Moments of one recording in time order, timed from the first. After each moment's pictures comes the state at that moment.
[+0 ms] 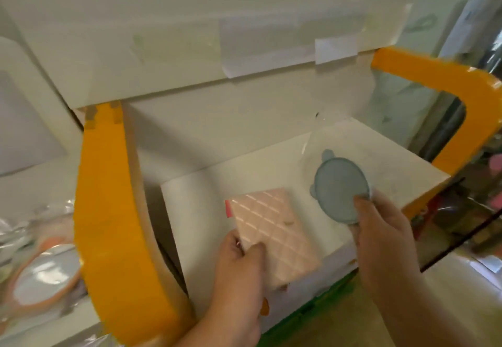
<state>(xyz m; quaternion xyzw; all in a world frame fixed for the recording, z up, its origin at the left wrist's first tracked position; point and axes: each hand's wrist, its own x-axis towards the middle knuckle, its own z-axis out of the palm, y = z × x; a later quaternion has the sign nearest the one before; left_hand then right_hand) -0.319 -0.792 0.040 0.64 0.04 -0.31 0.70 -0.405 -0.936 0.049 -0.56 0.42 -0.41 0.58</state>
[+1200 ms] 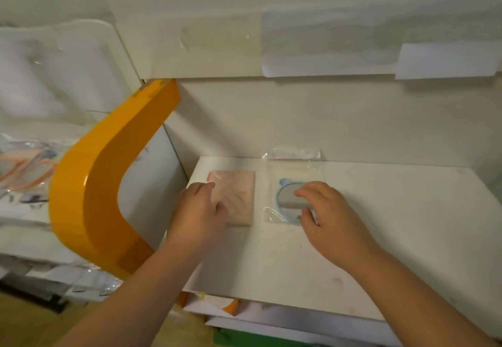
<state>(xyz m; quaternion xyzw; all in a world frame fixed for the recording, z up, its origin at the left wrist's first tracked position) -0.259 -0.839 0.011 0.98 0.01 0.01 0.20 -0.309 -1.092 0.005 -0.95 -0.06 -0.13 0.28</state>
